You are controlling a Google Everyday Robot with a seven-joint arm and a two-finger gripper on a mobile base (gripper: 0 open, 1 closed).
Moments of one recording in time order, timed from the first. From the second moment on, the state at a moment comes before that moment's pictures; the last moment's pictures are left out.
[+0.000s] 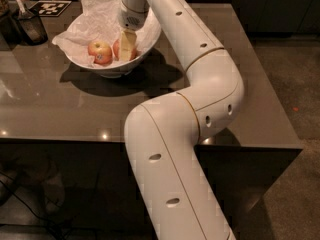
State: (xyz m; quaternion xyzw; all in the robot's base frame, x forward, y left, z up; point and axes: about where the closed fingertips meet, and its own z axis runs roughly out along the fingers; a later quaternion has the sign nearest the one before) arm 0.788 0.100 0.875 -0.72 0.65 0.05 0.22
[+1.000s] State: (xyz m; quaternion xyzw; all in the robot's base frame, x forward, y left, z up) arm 0.786 0.101 0.866 -0.74 0.64 0.05 0.21
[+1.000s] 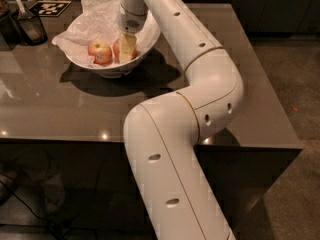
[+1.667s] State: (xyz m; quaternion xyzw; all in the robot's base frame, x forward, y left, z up) arm 0.785 0.097 0.856 -0.74 0.64 0.06 0.21
